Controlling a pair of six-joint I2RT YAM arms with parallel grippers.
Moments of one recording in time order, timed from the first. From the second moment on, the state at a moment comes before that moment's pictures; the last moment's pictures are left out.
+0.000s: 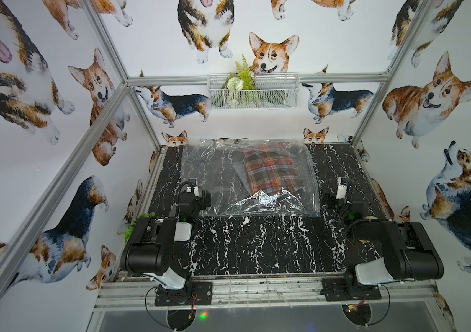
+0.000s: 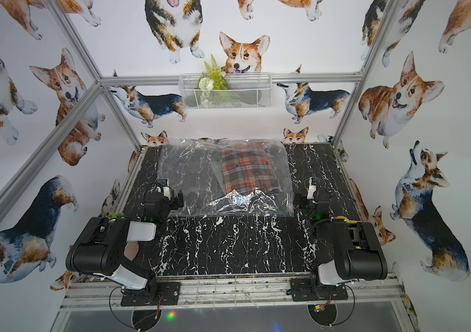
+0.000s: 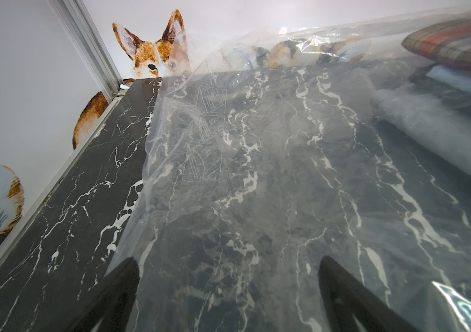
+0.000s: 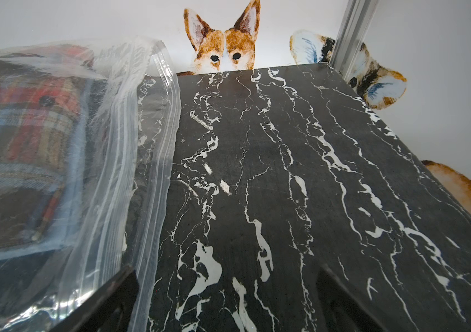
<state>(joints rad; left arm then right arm) -0.09 1.57 0.38 0.82 -0.15 0.03 0.00 1.45 0.34 0.71 -0.01 0.06</state>
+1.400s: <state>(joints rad) -0.09 1.57 0.39 0.81 -0.14 0.03 -0.02 1.45 0.34 0.71 -0.03 0.06</state>
